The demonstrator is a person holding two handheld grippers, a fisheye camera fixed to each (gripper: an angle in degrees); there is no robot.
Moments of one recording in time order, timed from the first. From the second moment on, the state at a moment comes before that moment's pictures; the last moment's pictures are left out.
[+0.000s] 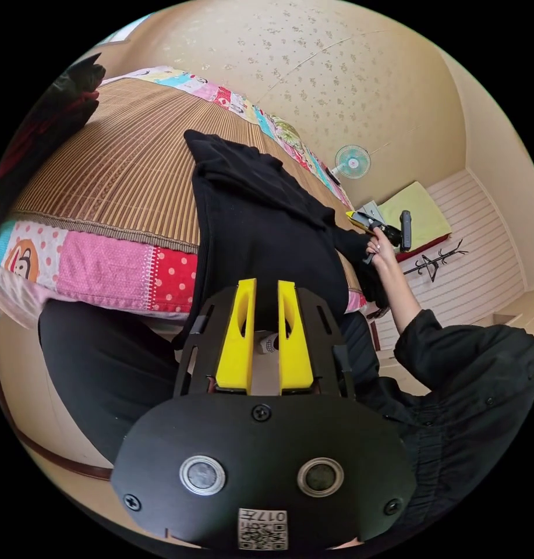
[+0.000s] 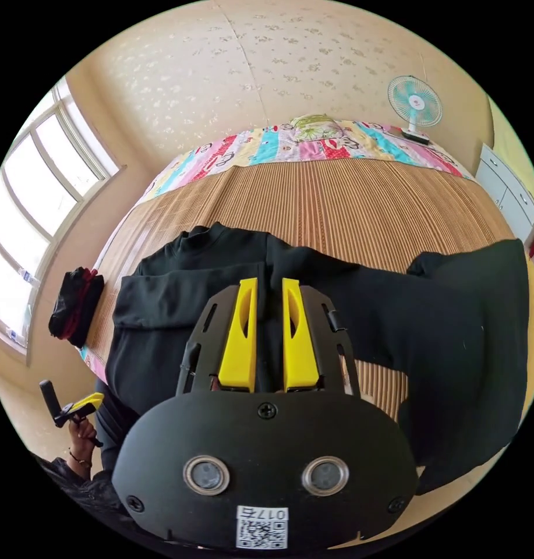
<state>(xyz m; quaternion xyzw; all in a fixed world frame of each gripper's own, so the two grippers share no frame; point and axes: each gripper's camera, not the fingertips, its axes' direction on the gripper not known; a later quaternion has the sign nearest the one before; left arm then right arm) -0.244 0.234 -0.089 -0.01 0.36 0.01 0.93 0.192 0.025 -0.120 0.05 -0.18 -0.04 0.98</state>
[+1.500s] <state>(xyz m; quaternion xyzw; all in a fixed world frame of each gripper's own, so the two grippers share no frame) -0.222 0.229 -0.109 0.00 0.34 -0.02 0.94 0.058 0.073 -0.077 -0.07 -0.48 -0.21 0.85</state>
